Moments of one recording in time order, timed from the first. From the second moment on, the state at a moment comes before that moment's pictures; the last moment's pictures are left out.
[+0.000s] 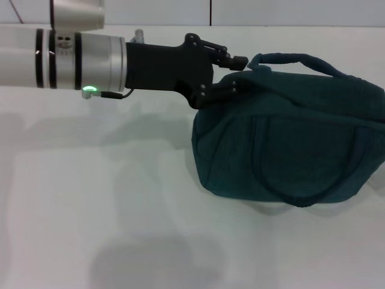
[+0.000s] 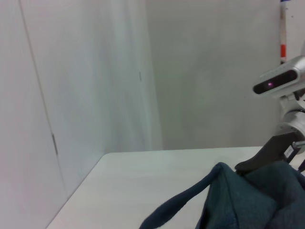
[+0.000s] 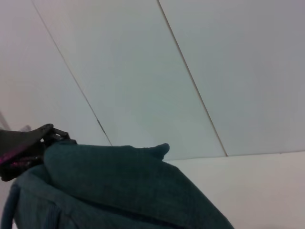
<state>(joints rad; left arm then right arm) -0.67 -2.08 1.02 0.80 1.78 1.47 -1.30 0.34 1.89 -0.69 -0.40 -1.67 -1.56 1.31</state>
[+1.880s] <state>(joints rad) -0.54 -2.09 0.97 0.72 1.56 1.76 -1.33 0.56 1.89 -0.84 -0.60 -1.60 -1.99 1.29</state>
